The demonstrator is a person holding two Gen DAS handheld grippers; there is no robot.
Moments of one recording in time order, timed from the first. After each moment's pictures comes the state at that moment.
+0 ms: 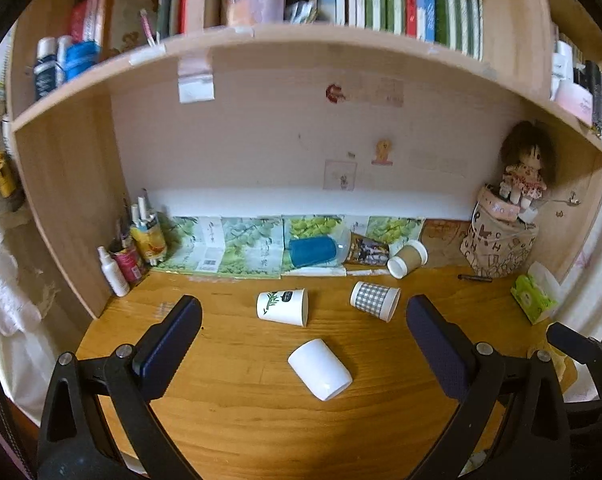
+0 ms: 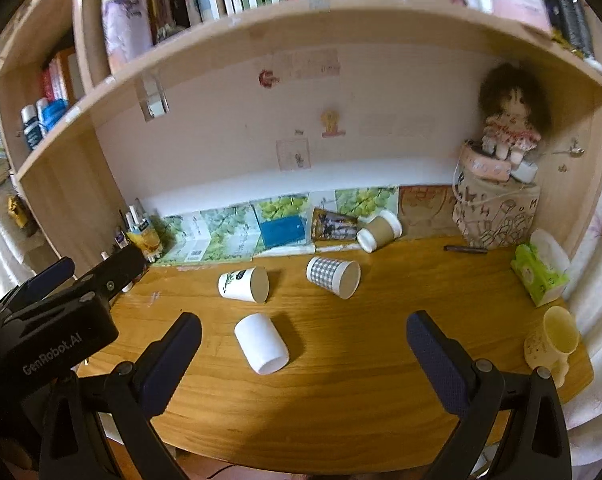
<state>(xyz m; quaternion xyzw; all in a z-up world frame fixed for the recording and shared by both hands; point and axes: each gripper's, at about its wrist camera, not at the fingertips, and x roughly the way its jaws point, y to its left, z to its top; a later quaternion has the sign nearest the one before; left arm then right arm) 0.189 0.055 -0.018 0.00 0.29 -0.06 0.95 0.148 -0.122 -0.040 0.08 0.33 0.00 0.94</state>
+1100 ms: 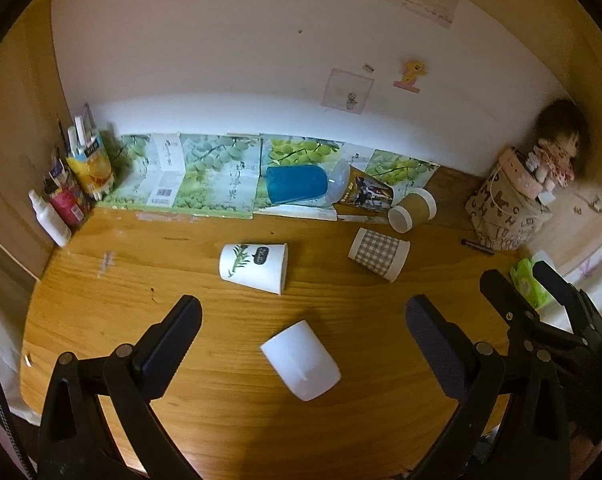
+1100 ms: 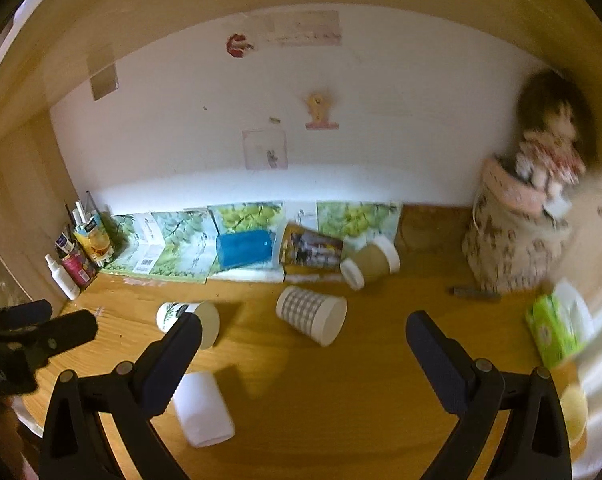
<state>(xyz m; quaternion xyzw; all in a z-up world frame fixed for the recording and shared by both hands) 0.317 0.053 -0.076 -0.06 0.46 -0.10 0.88 0.288 -0.154 -0.076 0.02 0.34 0.00 0.94</state>
